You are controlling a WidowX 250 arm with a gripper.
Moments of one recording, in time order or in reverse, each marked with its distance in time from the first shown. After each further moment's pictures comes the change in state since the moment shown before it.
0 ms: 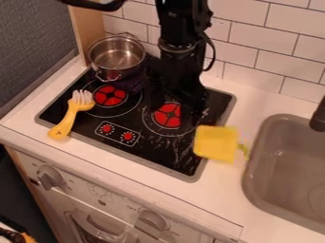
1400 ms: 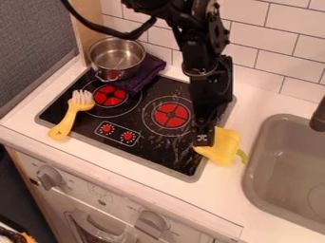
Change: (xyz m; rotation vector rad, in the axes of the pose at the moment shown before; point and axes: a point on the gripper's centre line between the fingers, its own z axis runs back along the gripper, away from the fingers) arm 0.032 -0.027 -0.026 -0.014 -0.184 -0.887
